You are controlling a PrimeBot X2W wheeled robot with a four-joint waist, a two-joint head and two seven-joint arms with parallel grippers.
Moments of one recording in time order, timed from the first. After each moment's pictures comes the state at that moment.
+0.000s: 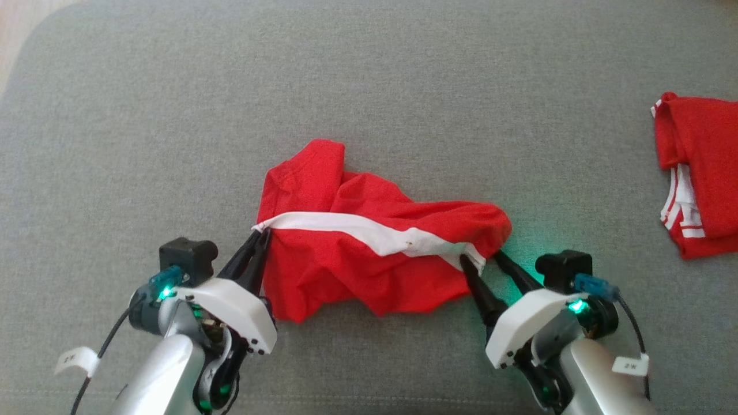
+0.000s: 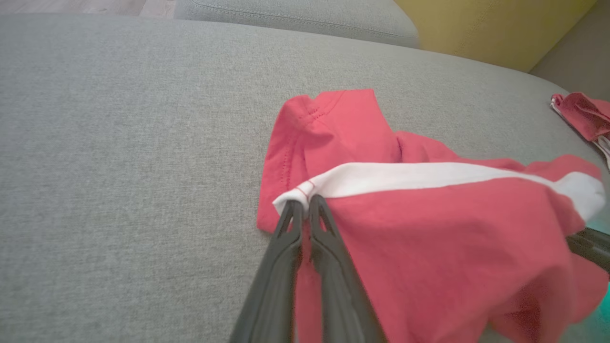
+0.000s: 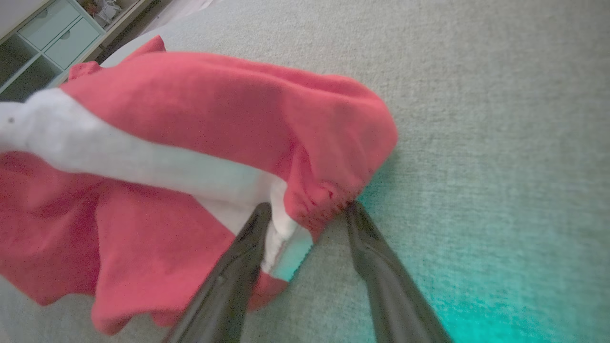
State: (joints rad) left arm -0.21 0.24 -0.47 0.26 -0.49 0.06 -0.03; right arm -0.18 -0.05 0.31 0.43 0.32 0.12 0.08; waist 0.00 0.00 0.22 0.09
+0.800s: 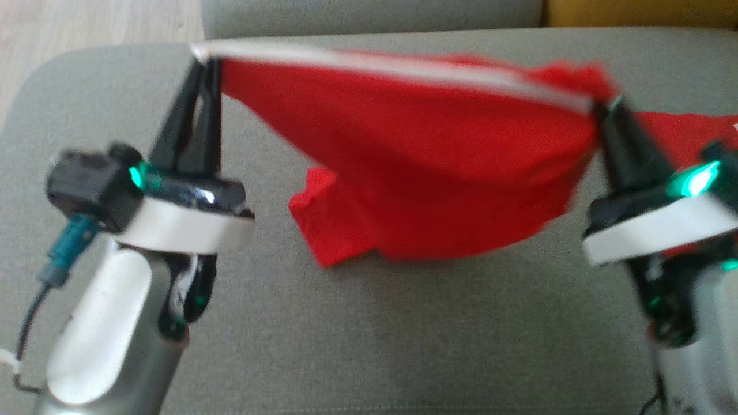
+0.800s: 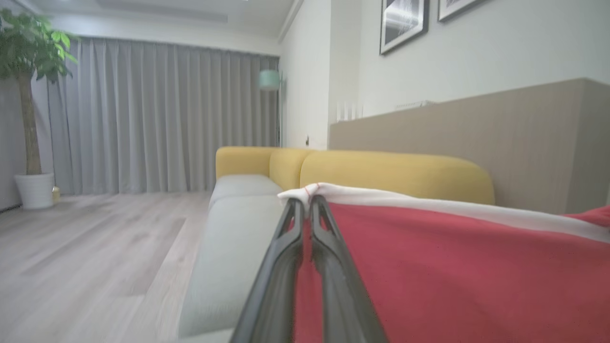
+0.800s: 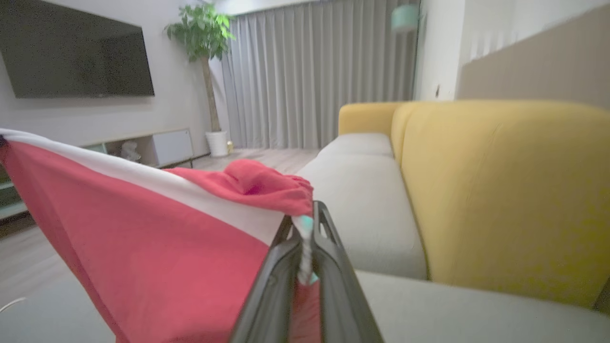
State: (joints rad) left arm -0.38 0.28 -0.39 -0.10 -0.37 0.16 -0.21; right arm -0.23 -0.14 0.10 -0.22 0.25 0.12 0.20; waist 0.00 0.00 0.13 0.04
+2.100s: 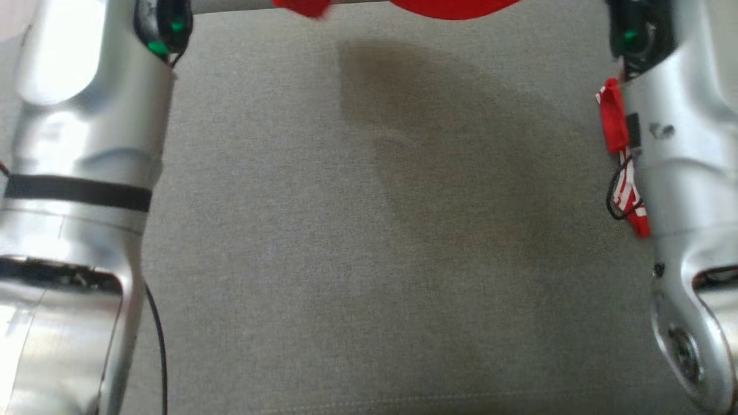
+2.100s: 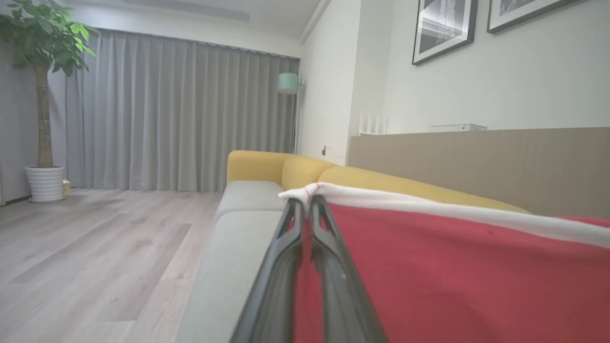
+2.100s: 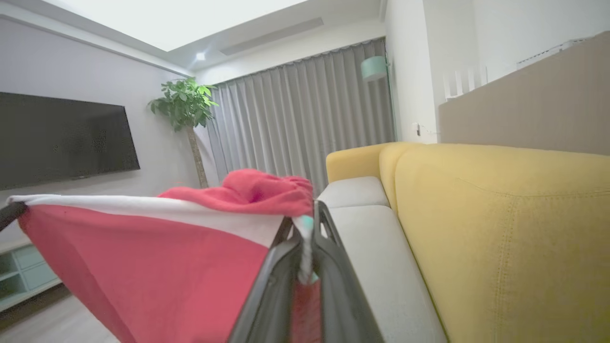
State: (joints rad) left arm -1.21 0.10 -0.34 0.76 -0.40 0.05 -0.25; right arm -1.09 -0.07 0.14 0.59 0.36 0.12 -0.02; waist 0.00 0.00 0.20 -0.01
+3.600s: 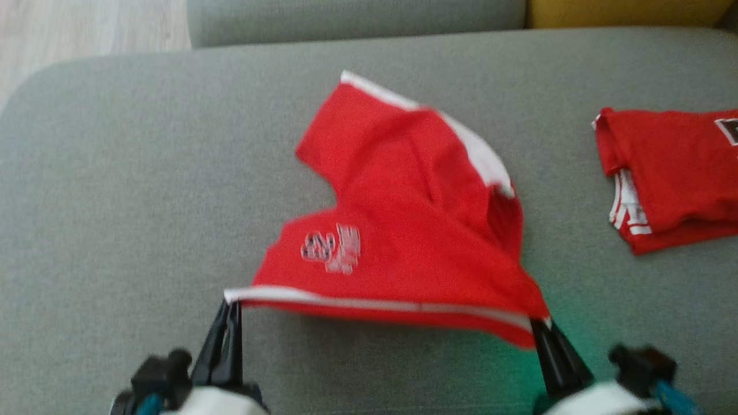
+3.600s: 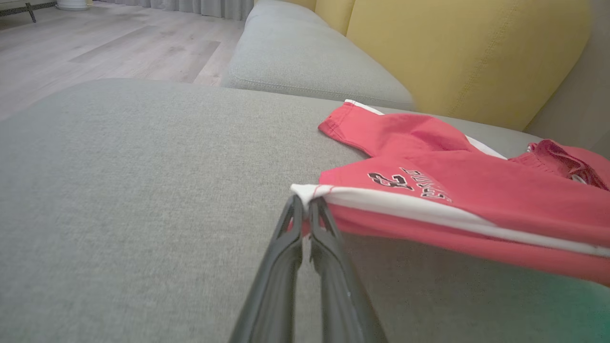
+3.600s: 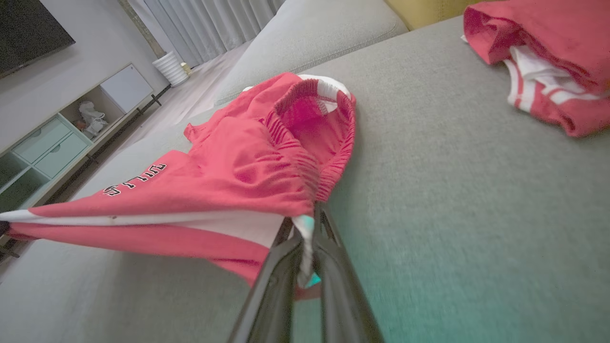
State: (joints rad) left arm 0.16 0.09 -0.25 0.06 -0.26 0.11 -0.25; right arm 0.18 -0.04 0.17 0.13 0.36 0.12 -0.09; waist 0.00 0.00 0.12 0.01
